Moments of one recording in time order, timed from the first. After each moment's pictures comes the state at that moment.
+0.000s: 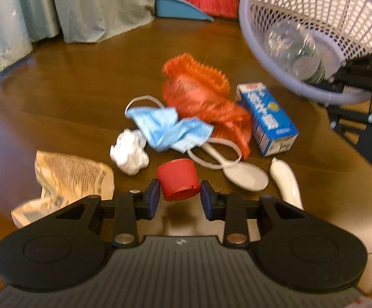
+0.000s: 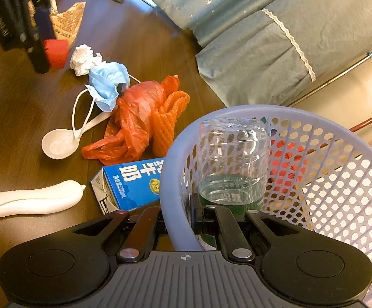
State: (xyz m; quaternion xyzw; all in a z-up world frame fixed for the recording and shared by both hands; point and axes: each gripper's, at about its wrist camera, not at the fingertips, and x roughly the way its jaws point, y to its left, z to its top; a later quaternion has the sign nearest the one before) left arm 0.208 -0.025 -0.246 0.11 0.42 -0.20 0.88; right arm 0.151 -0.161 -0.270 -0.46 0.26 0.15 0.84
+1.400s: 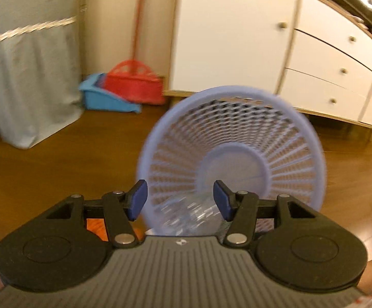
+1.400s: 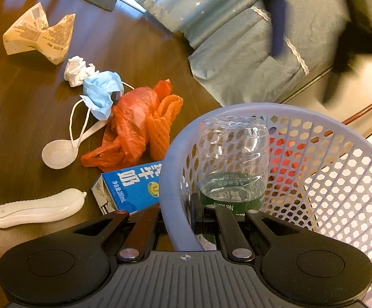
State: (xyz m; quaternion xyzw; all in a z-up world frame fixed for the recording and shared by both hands) left arm 0.263 -0.132 -0.118 0.06 0.31 -0.33 0.89; right arm 0.149 -0.162 -0.263 -0.43 0.25 0.14 0.85
